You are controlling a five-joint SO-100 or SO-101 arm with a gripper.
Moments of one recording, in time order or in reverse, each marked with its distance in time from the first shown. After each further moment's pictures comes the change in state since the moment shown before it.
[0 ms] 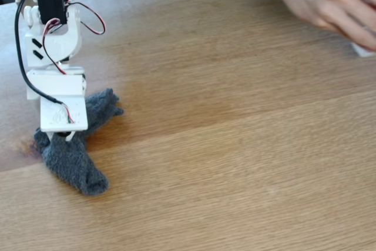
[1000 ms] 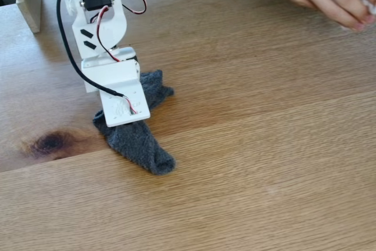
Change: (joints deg) arm -9.3 7.5 -0.6 17.3 14.7
